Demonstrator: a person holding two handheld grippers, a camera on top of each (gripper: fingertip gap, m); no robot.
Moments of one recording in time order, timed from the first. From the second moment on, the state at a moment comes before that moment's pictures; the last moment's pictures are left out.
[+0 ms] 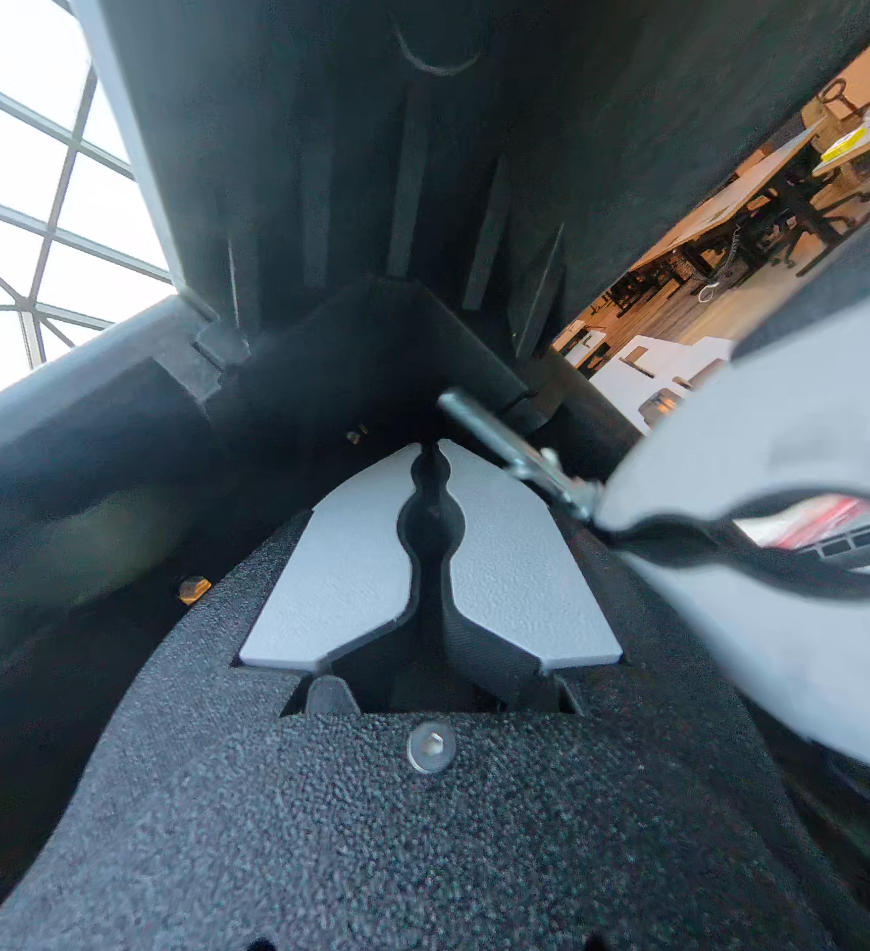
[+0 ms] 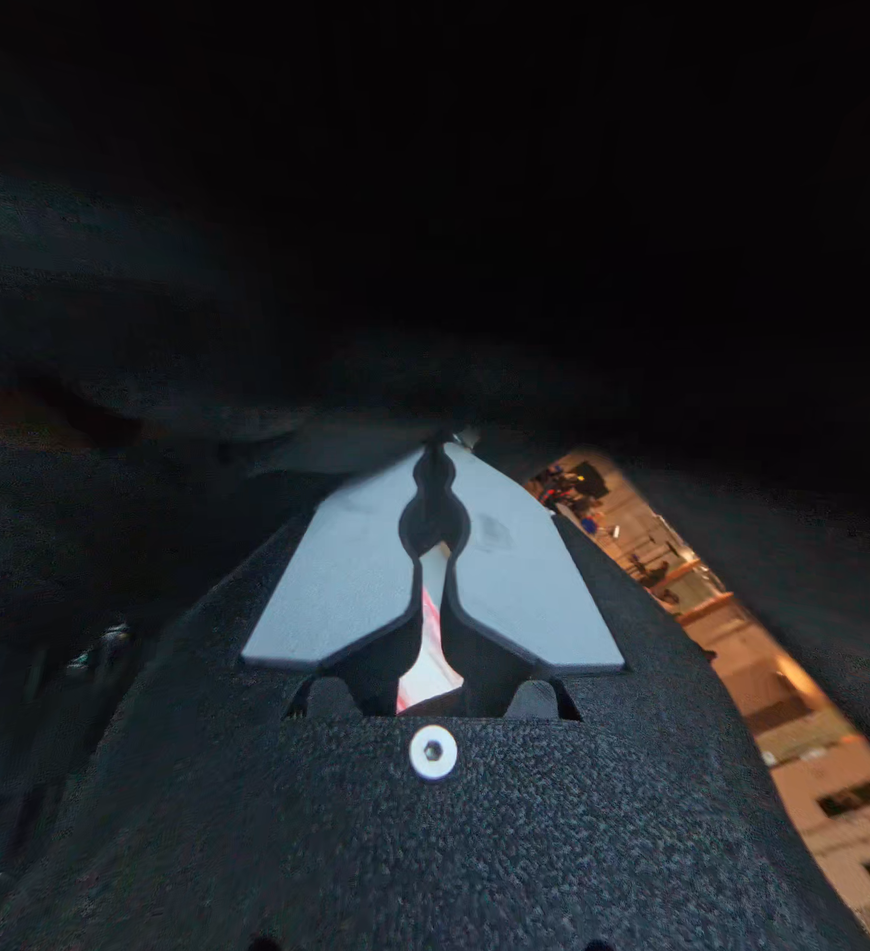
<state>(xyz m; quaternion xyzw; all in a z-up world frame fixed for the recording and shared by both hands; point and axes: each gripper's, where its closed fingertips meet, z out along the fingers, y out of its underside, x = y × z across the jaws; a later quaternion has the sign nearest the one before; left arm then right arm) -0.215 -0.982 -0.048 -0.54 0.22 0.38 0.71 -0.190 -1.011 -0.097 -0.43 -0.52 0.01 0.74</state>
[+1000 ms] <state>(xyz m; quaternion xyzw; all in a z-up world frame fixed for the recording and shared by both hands) -0.165 -1.159 -0.377 -0.87 0.00 0.02 0.50 -0.014 -1.106 -0.328 -0.61 -0.61 0.10 0.50</state>
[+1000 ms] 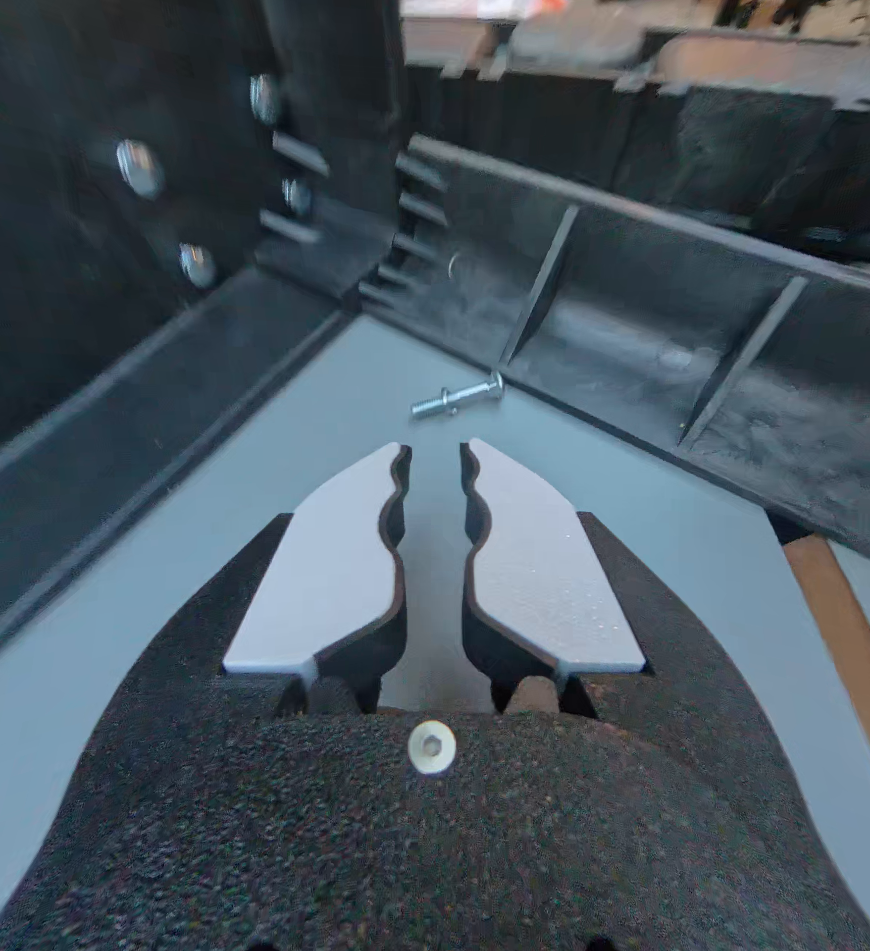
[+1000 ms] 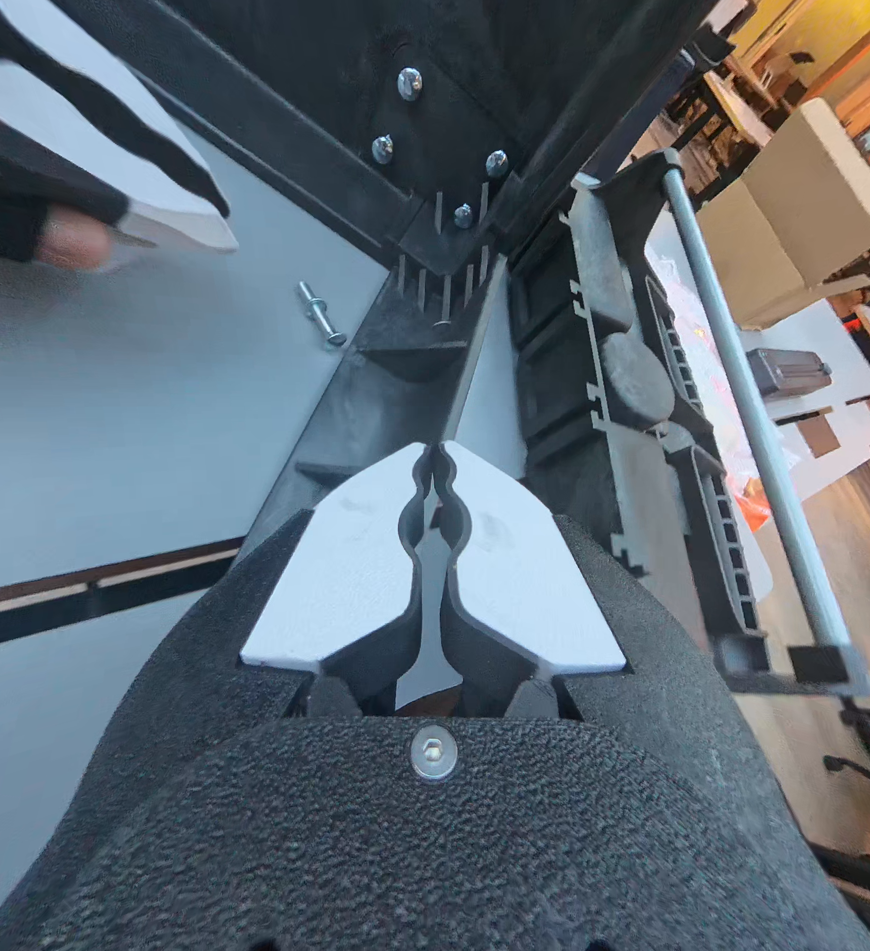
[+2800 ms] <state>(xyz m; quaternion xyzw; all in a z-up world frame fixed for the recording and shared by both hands) -0.180 -1.223 -0.104 -0.71 0.19 0.46 0.49 0.076 -1.234 -0.264 -0.52 -0.67 0.20 0.49</state>
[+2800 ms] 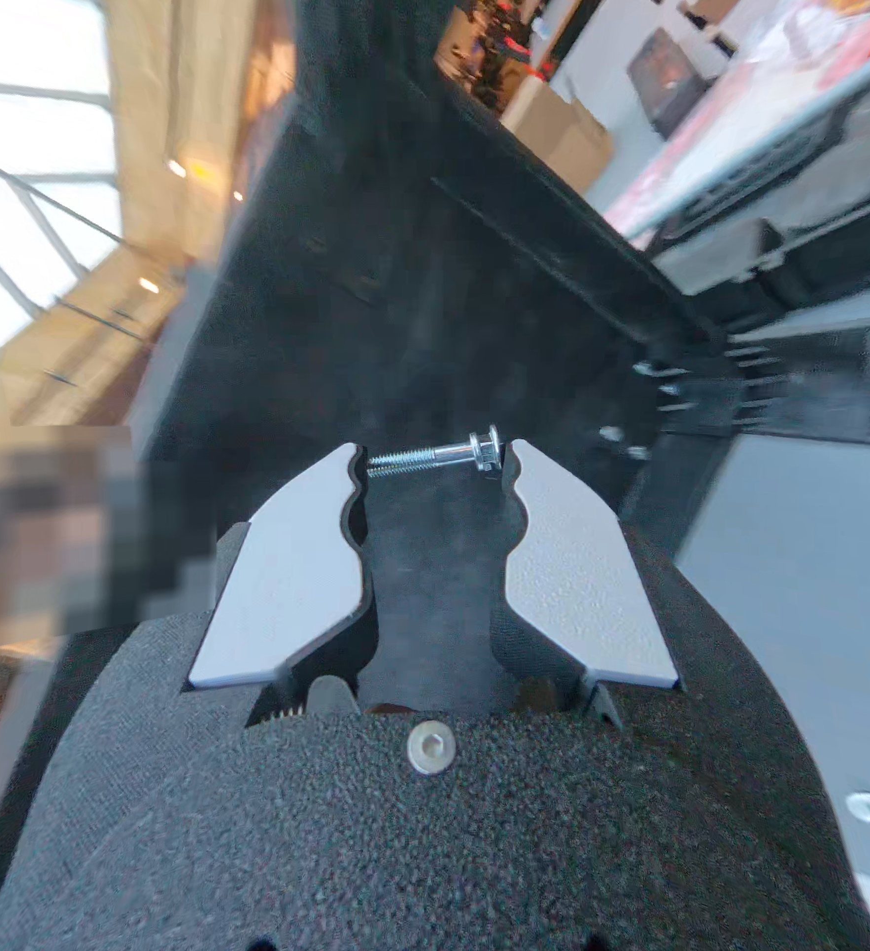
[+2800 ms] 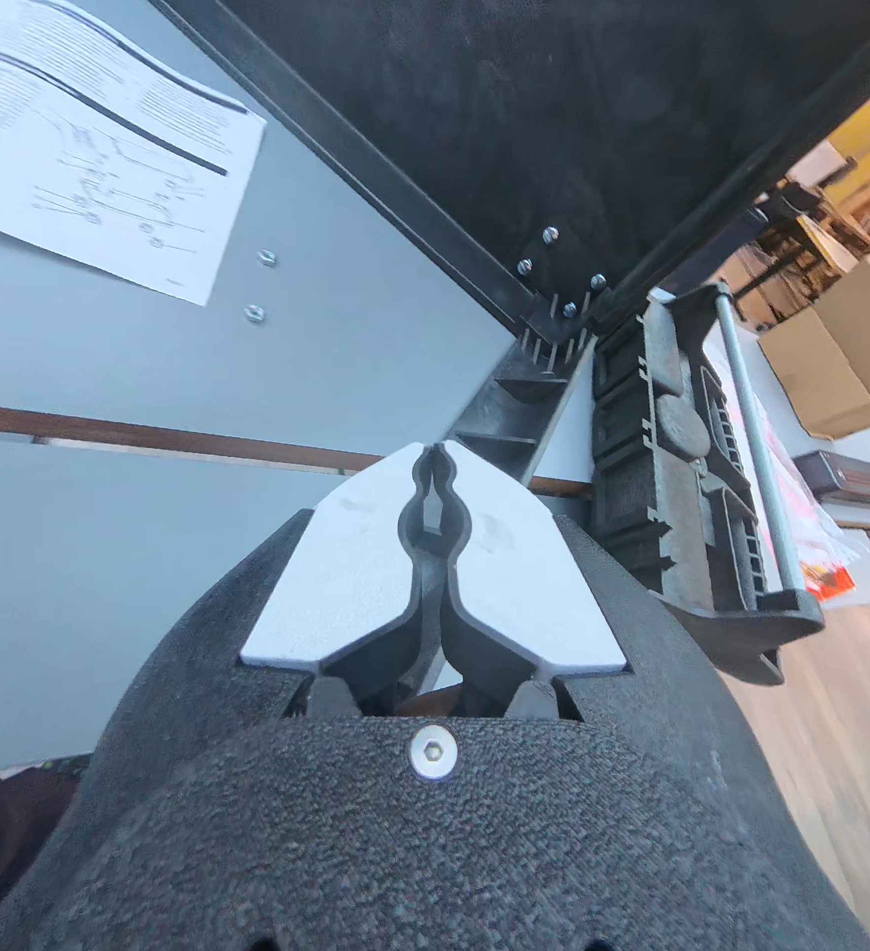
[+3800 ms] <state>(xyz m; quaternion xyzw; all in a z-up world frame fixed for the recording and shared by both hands) 0.229 -1.395 -0.070 -0.76 0.26 0.45 0.39 0.259 -1.394 -0.093 -0.26 -0.71 0.65 -0.01</state>
